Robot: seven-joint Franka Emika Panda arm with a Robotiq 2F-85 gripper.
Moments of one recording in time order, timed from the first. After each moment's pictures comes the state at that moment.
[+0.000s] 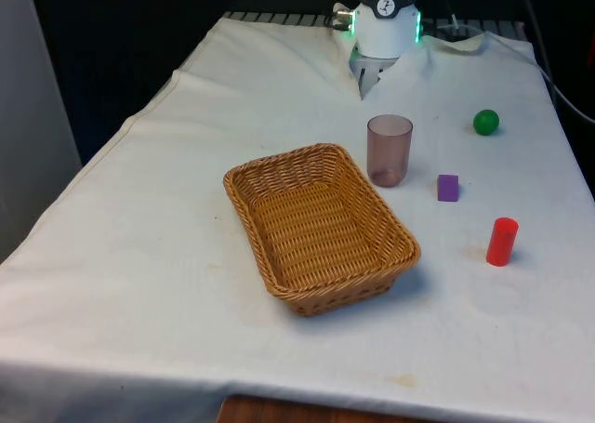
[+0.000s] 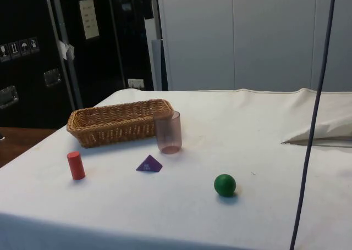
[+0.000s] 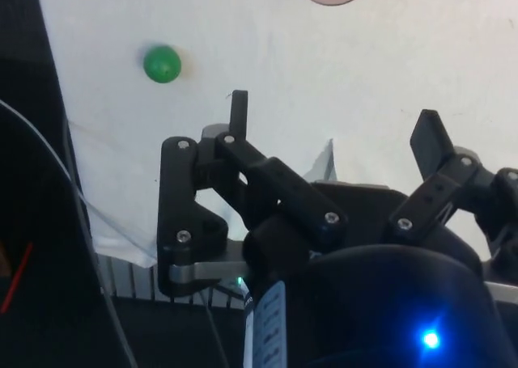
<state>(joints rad) 0.25 0.04 -0.19 -1.88 0.04 1.85 0.05</state>
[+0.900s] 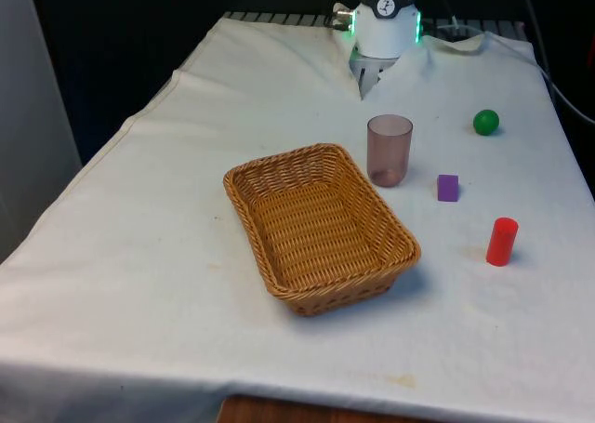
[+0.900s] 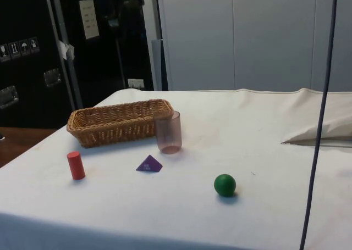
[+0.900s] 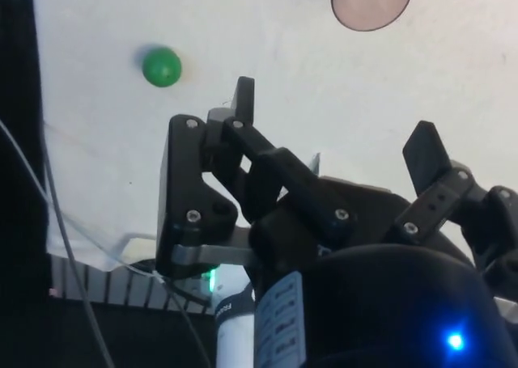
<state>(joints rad) 0.25 0.09 -0.06 -1.86 -0.04 1.87 0.21</state>
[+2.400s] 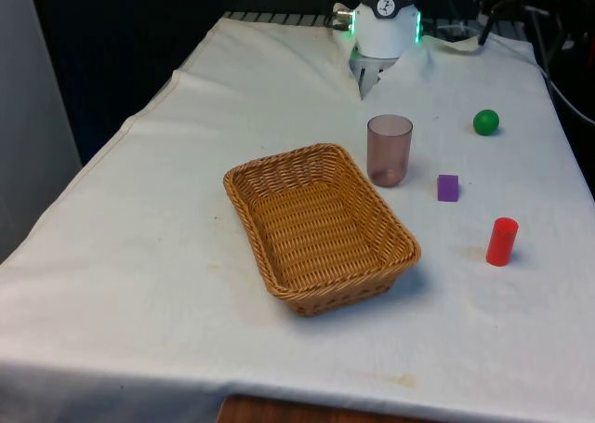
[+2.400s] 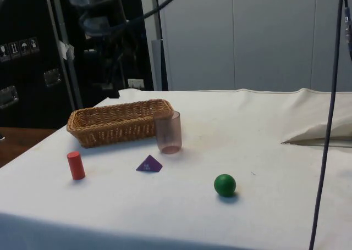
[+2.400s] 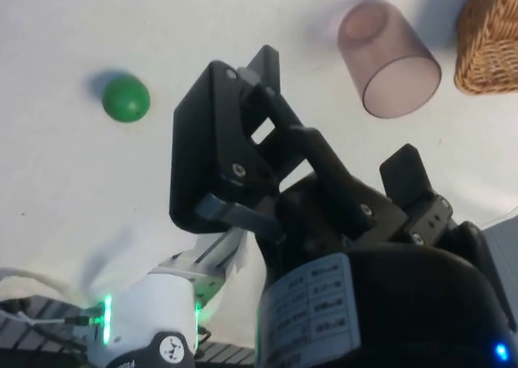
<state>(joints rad) 0.27 0.21 0.15 -1.94 -0.31 2.04 0.57</state>
